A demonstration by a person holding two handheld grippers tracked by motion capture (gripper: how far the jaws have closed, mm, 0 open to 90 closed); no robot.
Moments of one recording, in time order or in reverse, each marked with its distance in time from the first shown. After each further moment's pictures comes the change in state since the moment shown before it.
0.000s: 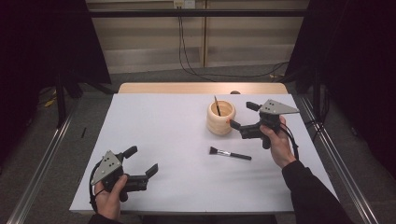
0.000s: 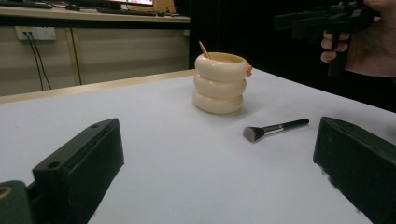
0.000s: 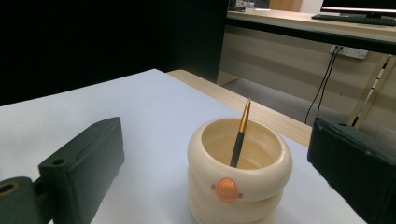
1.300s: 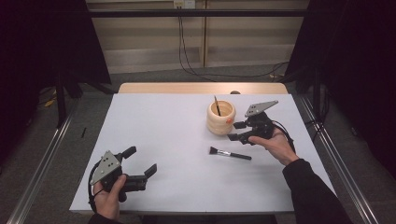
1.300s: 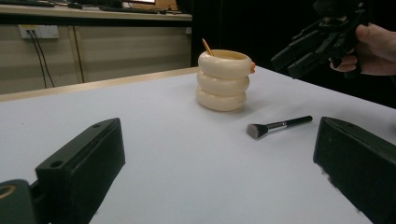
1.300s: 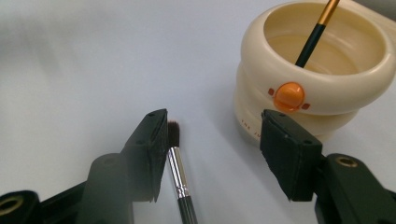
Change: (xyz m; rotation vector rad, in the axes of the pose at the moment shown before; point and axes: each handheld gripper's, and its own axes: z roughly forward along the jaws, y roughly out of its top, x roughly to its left) left arm 0.002 -0.001 -0.001 0.007 0.005 -0.003; right arm -0.004 -0.006 0.017 0.458 0.241 -0.036
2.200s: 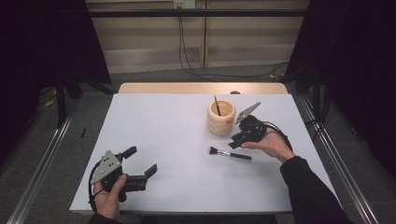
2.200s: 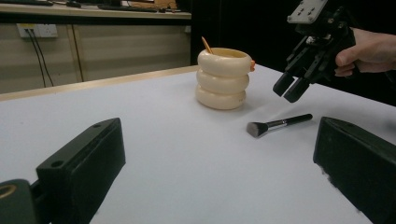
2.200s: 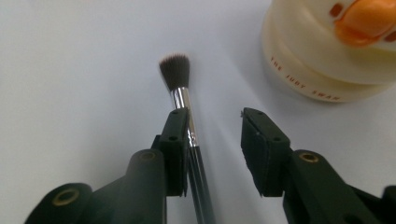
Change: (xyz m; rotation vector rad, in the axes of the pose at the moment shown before) left arm 0.000 0.000 0.001 0.006 -0.006 0.009; right arm -0.001 -0.002 0.028 0.320 0.063 -0.026
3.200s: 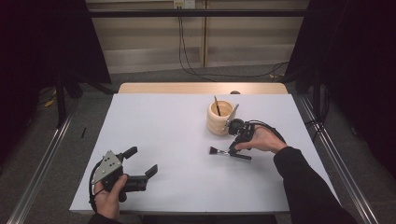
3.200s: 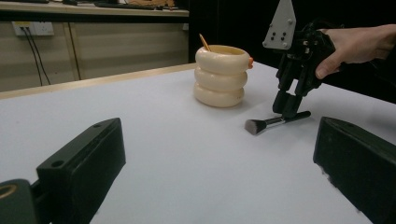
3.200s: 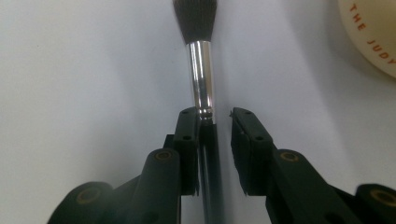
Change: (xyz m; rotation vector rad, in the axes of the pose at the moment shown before) left arm 0.001 -0.001 0.001 0.012 -0.007 0.003; right arm -0.003 0.020 0.033 0.312 0.109 -0.052
